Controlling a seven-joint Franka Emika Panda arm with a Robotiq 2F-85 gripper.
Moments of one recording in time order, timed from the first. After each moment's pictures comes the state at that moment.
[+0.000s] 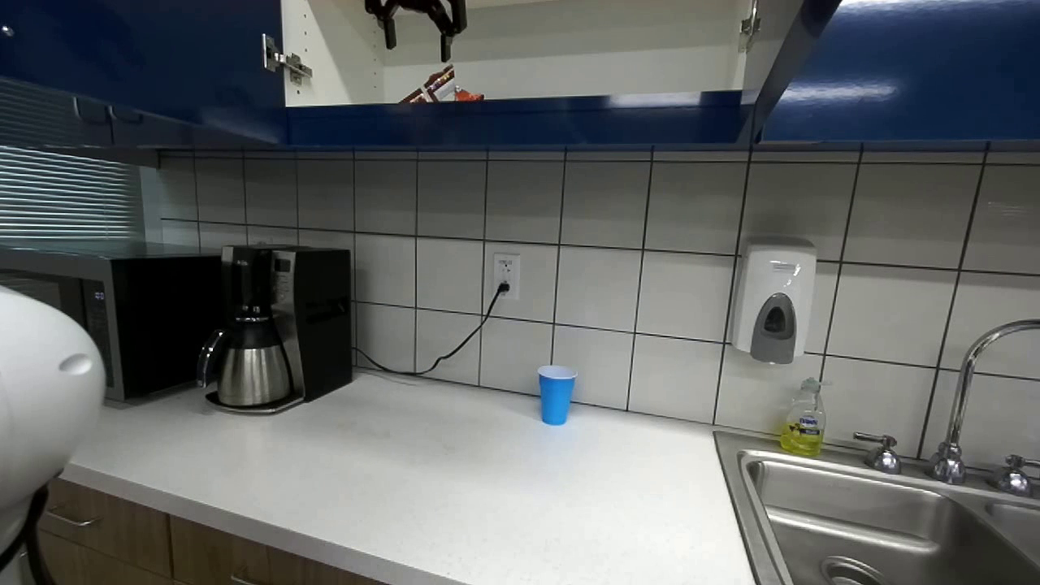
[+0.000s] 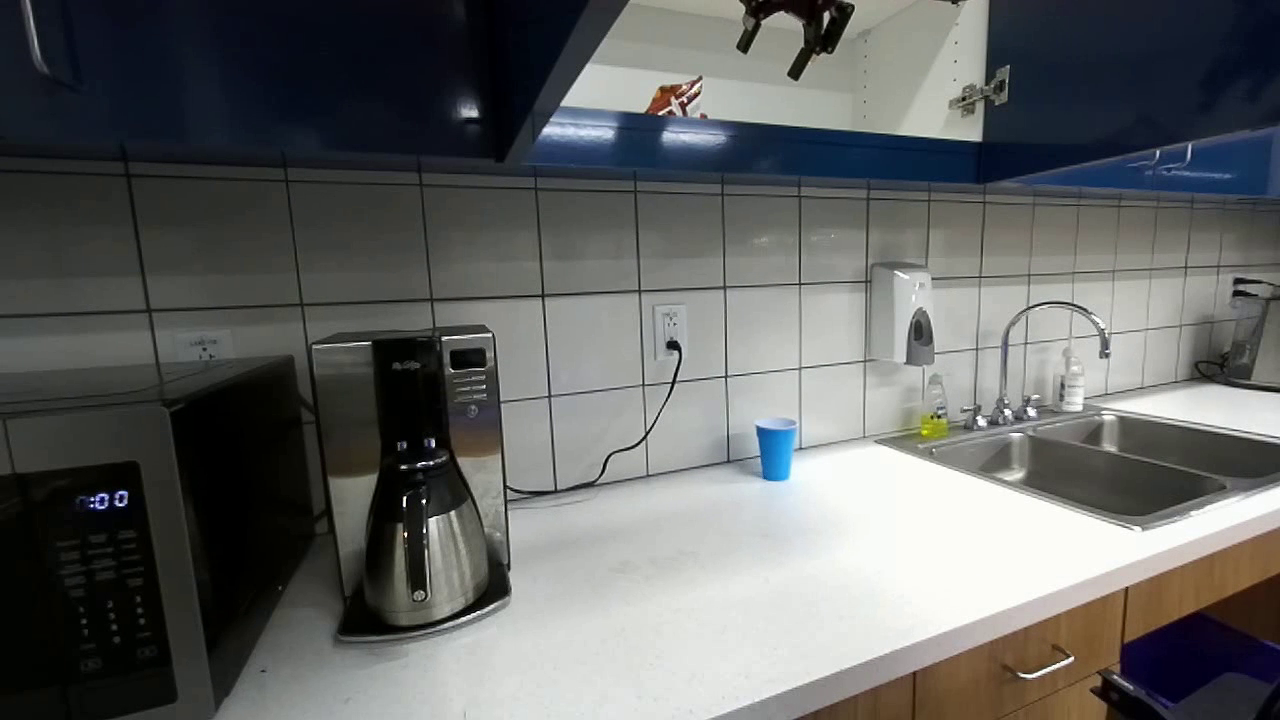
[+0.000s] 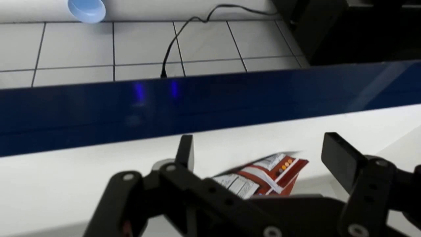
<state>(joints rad) 0.08 -0.28 -0.12 -1.58 0.24 1.94 -0.18</state>
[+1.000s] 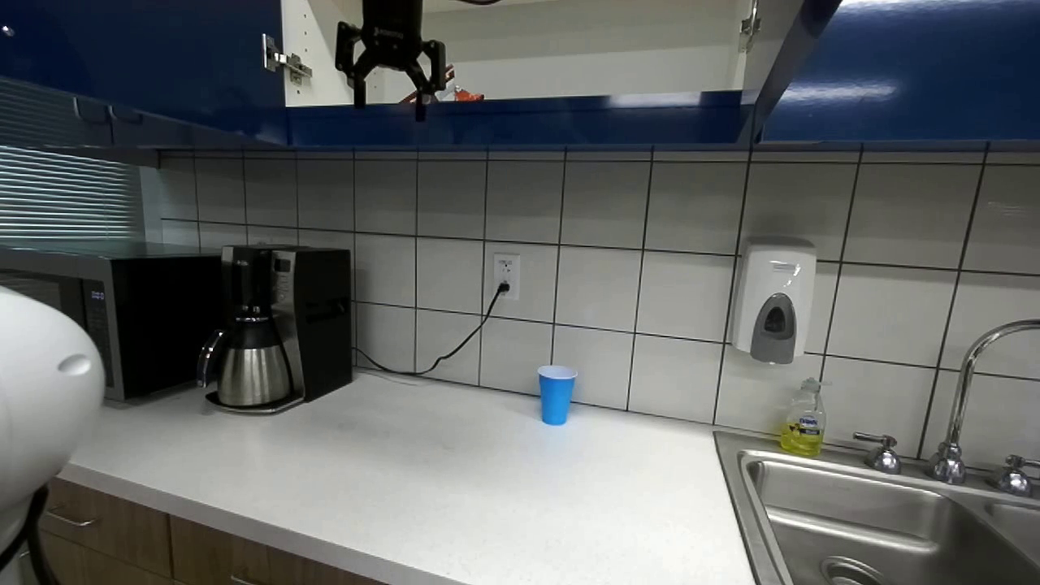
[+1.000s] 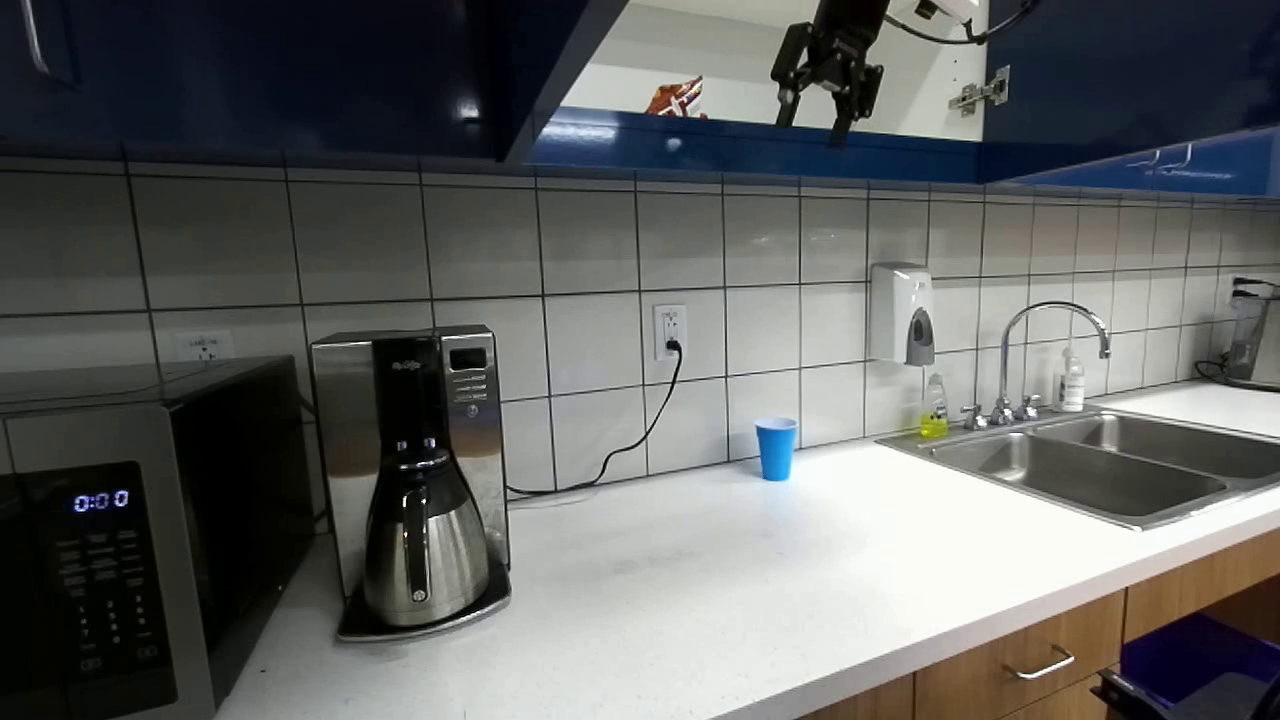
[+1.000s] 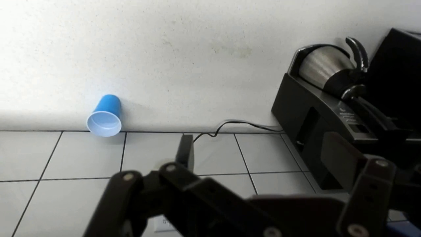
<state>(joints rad) 0.07 -0.36 -0.12 -1.78 0.16 1.70 -0.22</state>
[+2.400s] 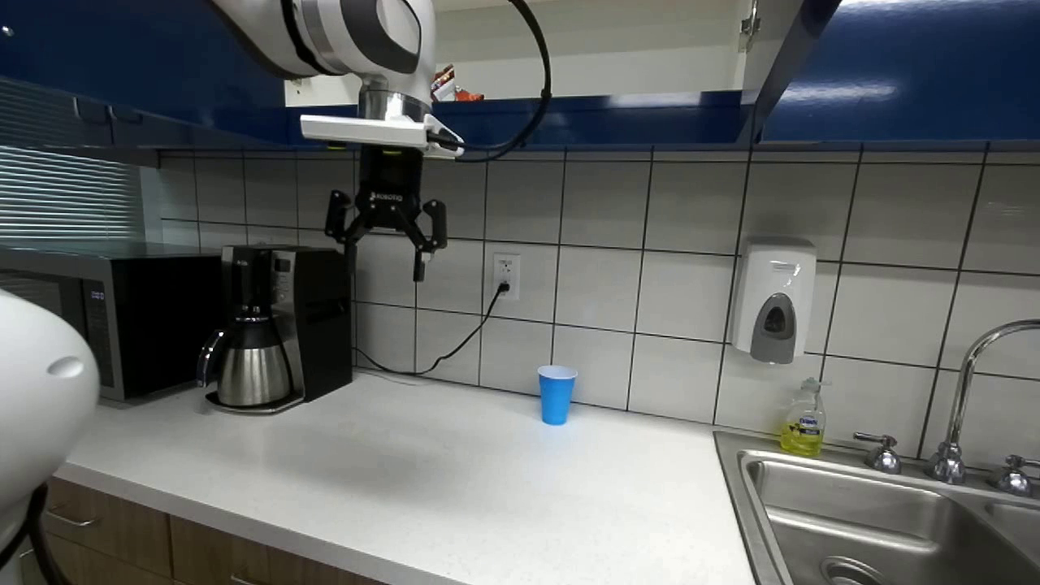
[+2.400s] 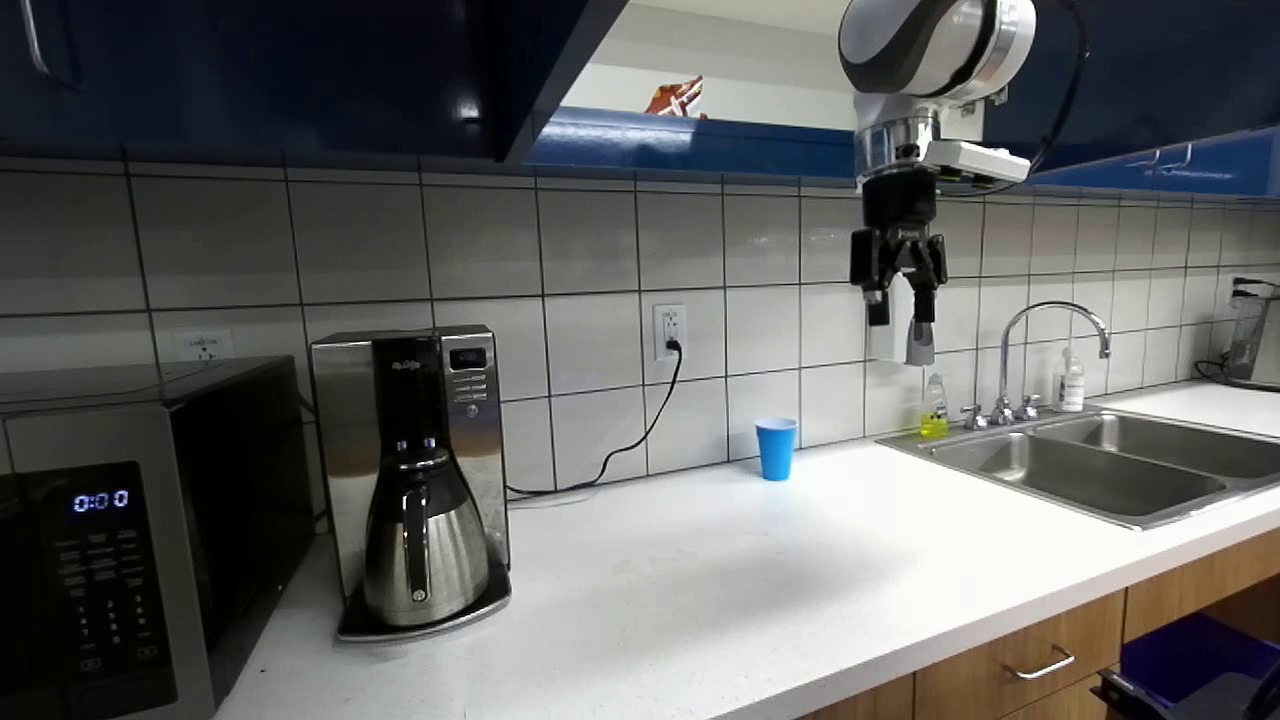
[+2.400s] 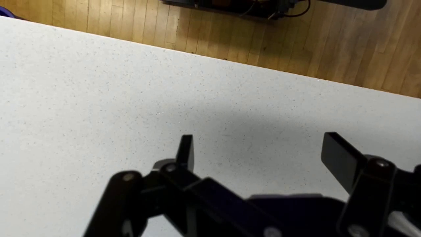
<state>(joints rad) 0.04 -0.44 -0.12 -2.31 -0.05 1.79 -0.29</state>
